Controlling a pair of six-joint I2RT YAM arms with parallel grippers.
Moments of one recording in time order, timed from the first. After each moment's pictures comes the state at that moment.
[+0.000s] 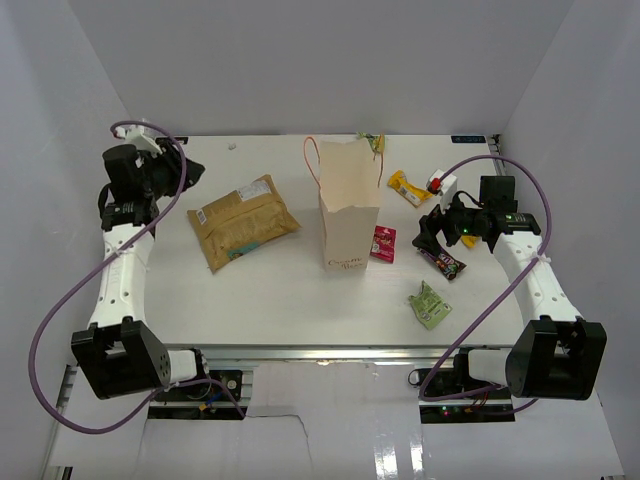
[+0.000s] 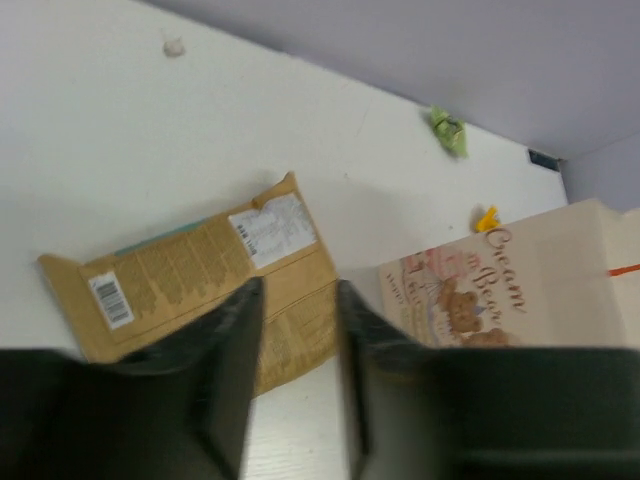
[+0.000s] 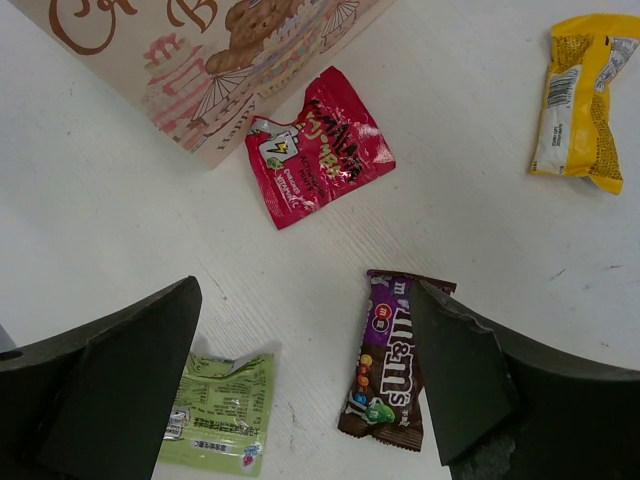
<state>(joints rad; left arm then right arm) 0.19 1.29 1.25 -0.24 0.42 -0.40 0.00 1.25 1.01 -0.61 -0.72 -0.66</state>
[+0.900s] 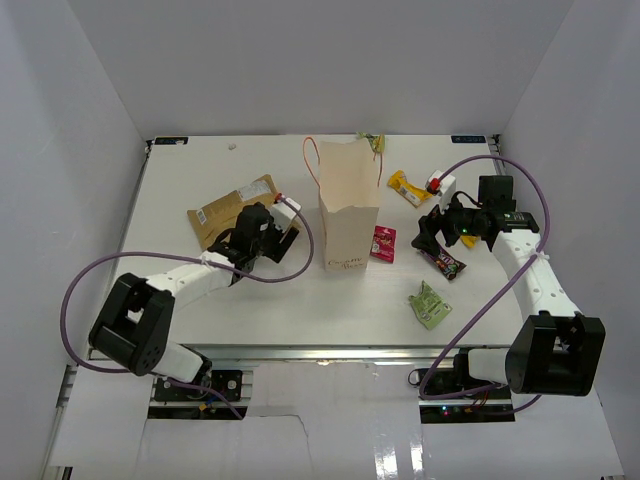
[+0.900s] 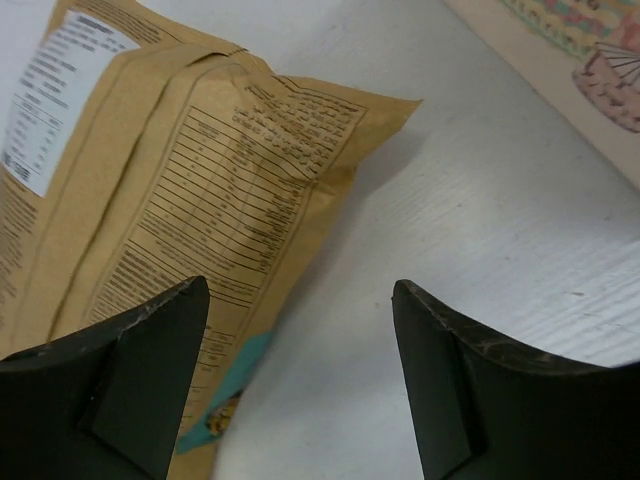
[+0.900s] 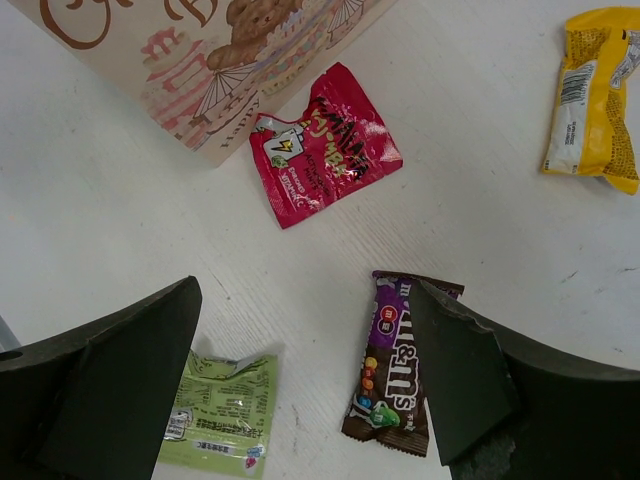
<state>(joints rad) -0.50 1.44 0.75 0.09 -0.11 0.26 0.00 1.27 1.01 -0.61 -0.74 -0.66</state>
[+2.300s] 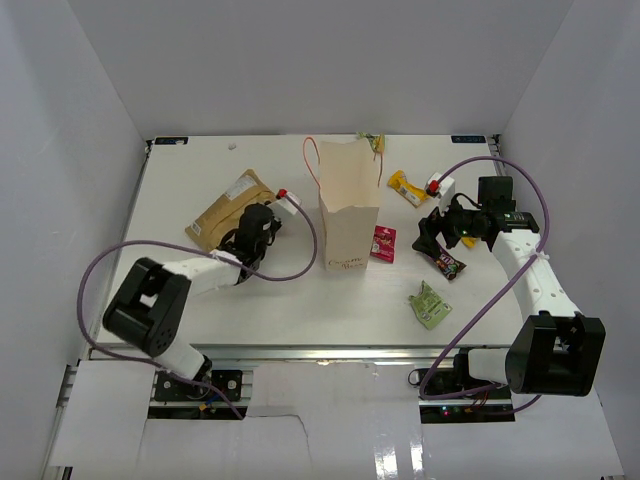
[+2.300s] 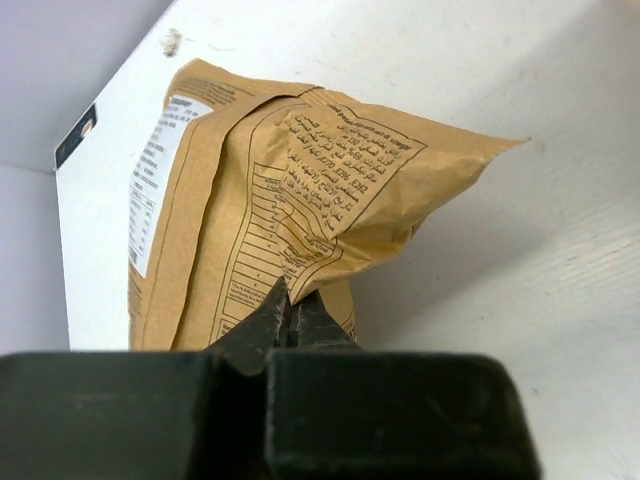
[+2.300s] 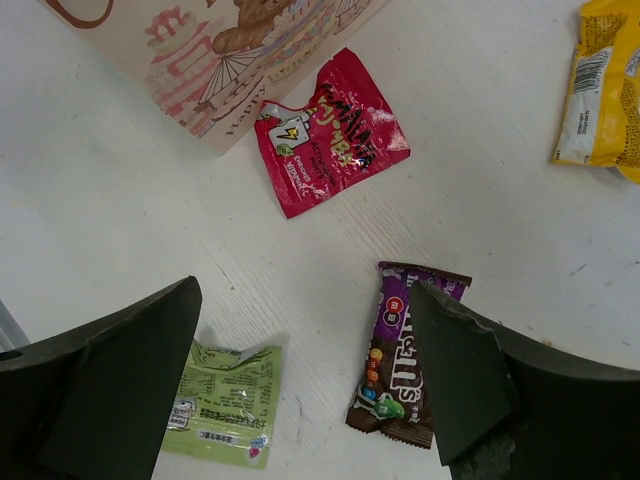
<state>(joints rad) -0.50 1.59 0.73 0.45 -0.39 0.57 0.00 1.27 1.01 -0.64 -0.73 -0.69</state>
